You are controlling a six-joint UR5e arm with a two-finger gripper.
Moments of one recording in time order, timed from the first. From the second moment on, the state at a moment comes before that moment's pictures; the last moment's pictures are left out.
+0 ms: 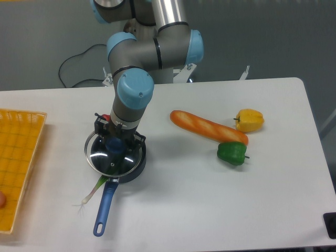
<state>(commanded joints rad) 2.27 -1.85 -1.75 -1.18 1.26 0.58</state>
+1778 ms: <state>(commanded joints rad) 2.24 -1.83 -1.79 -1.09 1.31 0.58</state>
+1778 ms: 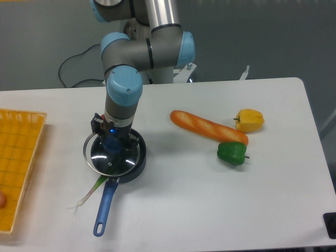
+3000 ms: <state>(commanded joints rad) 2.24 -1.83 -1.80 -1.09 1.31 0.58</state>
